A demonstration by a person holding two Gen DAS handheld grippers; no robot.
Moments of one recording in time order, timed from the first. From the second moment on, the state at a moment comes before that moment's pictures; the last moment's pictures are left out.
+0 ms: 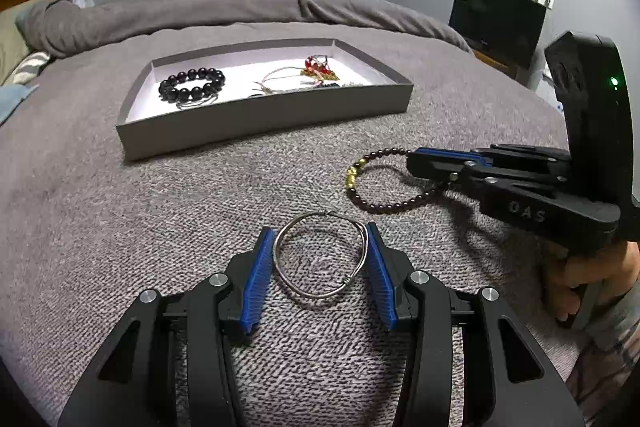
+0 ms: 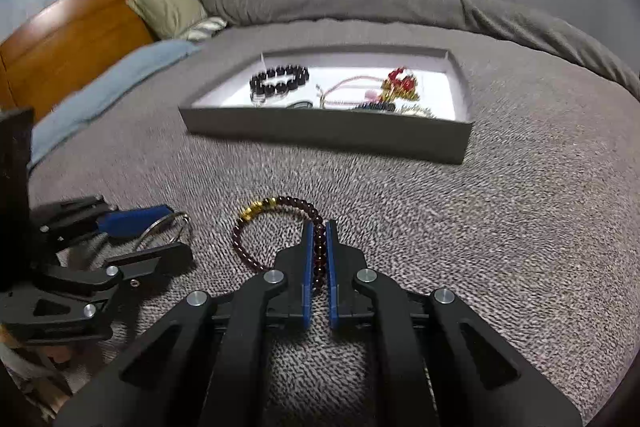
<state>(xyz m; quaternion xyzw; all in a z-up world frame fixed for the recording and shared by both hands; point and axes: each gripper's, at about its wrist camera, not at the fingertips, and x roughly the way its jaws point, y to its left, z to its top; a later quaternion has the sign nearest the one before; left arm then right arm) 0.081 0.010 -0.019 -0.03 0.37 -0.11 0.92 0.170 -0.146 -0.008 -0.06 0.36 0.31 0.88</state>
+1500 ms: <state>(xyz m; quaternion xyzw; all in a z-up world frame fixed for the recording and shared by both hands) 0.249 0.059 0.005 -0.03 0.38 -0.06 0.92 0.299 -0.084 0.036 -0.09 0.35 0.30 0.88</state>
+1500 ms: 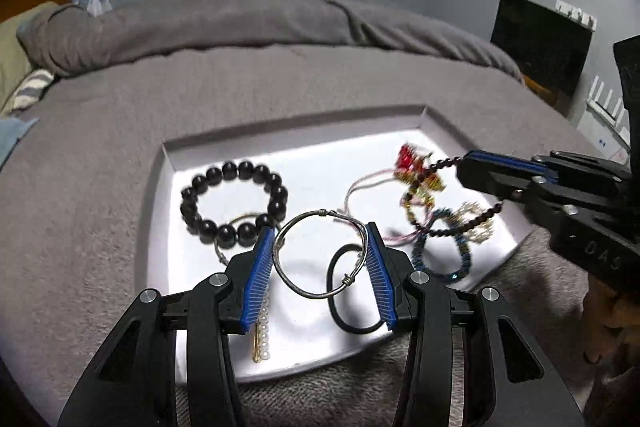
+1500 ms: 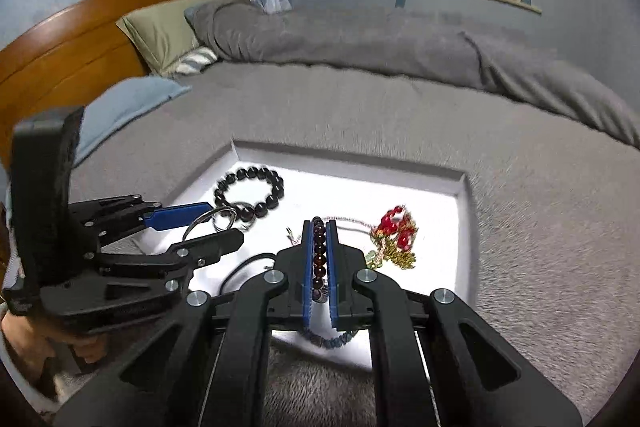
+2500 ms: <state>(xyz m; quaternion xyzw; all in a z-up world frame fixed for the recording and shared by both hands) 0.194 0.059 0.032 -0.04 0.32 -0.04 0.95 0.251 -0.146 0.057 -0.05 0.27 0.25 0.93</state>
